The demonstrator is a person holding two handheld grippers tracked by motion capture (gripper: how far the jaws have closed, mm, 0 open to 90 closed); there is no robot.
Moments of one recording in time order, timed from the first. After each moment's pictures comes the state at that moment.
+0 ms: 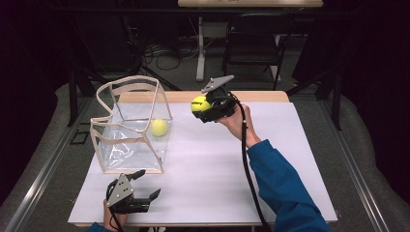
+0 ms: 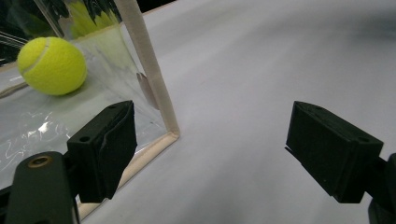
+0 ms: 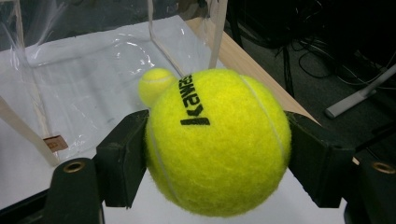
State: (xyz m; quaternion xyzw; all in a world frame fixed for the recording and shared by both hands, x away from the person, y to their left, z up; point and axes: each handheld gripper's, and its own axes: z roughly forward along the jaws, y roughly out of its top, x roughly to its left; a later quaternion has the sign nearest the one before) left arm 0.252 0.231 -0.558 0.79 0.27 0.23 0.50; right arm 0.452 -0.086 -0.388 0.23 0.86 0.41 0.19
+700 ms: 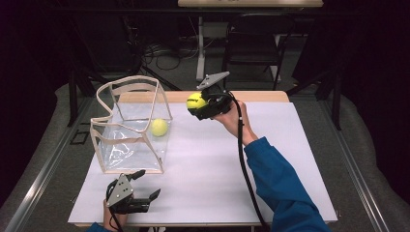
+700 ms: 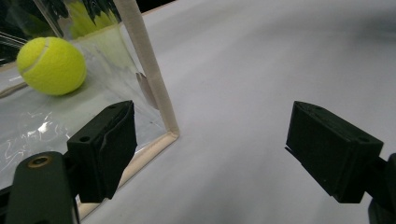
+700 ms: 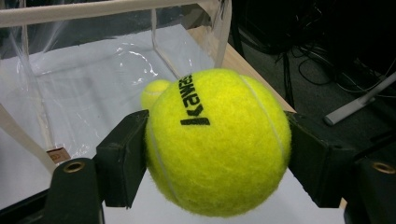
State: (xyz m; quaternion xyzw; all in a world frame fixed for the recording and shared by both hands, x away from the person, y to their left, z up) left arm 0.252 0.232 -0.558 0.79 0.27 0.23 0.50; right arm 0.454 -0.075 -0.378 0.22 0.86 0.42 0.20
